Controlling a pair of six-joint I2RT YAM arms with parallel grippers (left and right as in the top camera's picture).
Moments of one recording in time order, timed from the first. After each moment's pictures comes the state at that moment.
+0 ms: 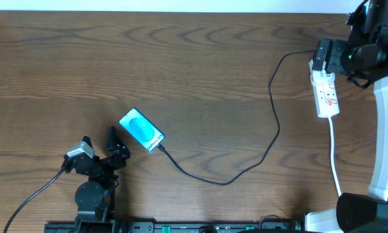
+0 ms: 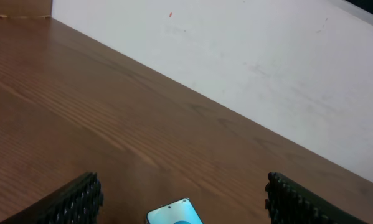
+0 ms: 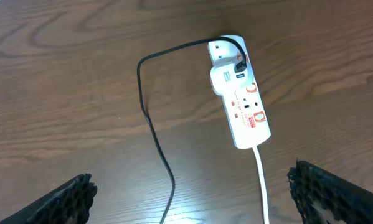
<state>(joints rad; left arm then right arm) -0.06 0.01 0.02 -0.10 -0.21 -0.45 -0.10 1.64 1.89 -1.27 0.00 0.12</state>
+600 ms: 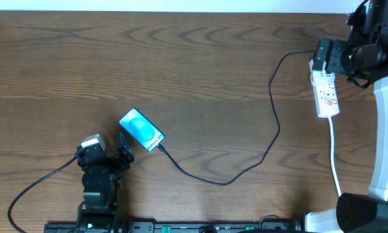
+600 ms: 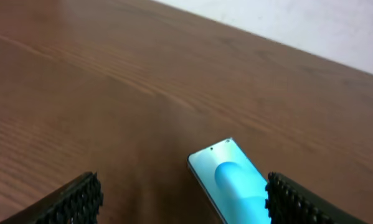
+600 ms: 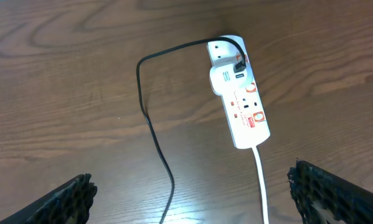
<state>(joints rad) -0.06 0.29 0.02 -0.06 -0.21 -0.32 -0.10 1.64 1.89 -1.27 0.00 0.12</state>
